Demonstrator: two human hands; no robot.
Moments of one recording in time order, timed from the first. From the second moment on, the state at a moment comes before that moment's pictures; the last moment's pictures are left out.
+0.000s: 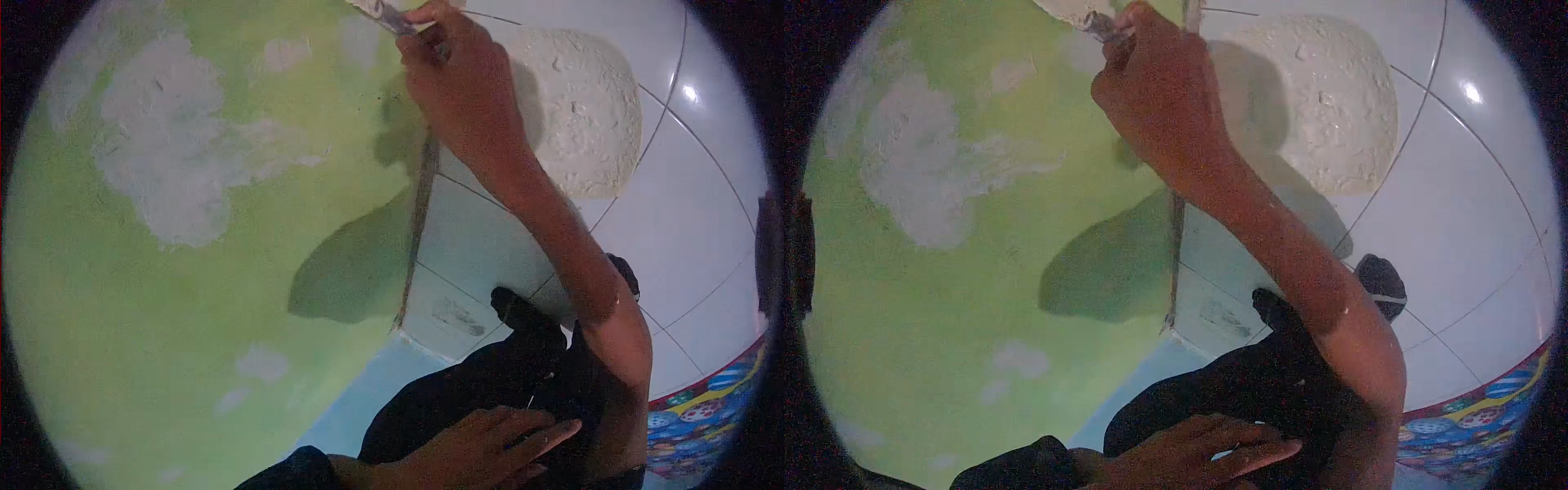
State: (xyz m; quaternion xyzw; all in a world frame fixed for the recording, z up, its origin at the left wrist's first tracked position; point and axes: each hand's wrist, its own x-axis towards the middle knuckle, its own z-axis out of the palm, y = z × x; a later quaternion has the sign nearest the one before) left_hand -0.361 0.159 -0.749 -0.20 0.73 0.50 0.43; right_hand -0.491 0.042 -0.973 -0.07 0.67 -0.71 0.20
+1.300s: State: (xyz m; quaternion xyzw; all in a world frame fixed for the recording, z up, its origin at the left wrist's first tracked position) left_hand -0.280 0.170 -1.058 -0.57 0.40 0.72 -0.02; right_hand -0.503 0.272 -1.021 -0.14 0.84 -0.40 0.34
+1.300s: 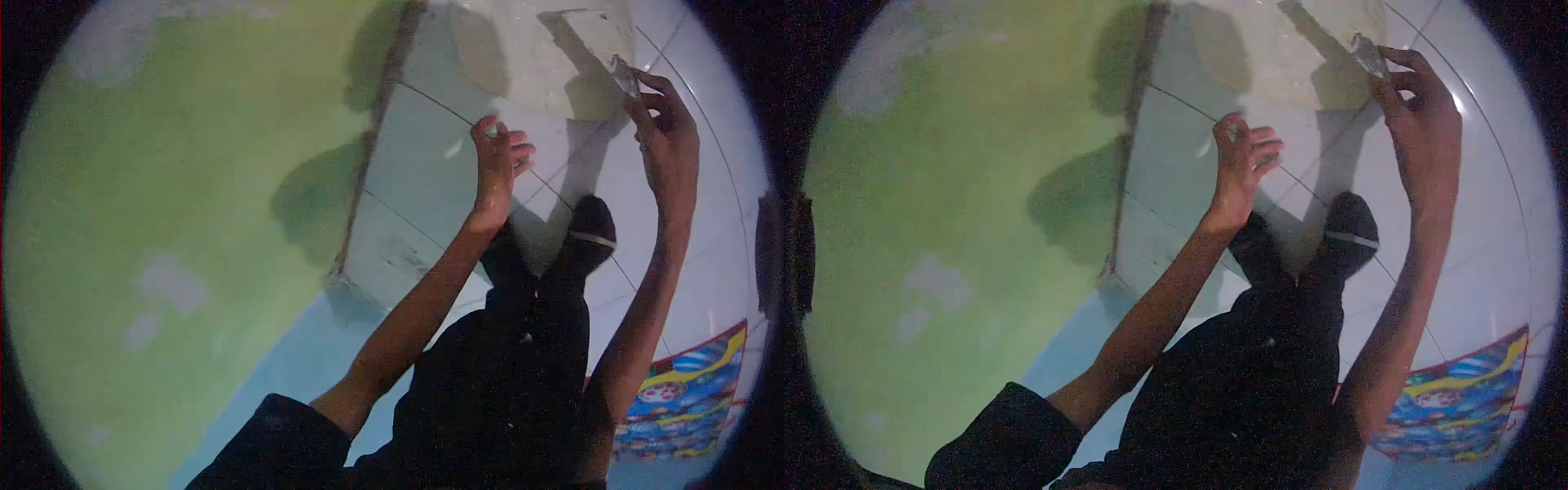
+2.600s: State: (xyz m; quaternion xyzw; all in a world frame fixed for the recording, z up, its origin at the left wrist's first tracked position) left_hand -0.211 0.239 -1.143 -0.55 0.32 0.70 -0.32; right_hand -0.403 0.296 -1.010 -0.42 0.81 -0.17 0.36
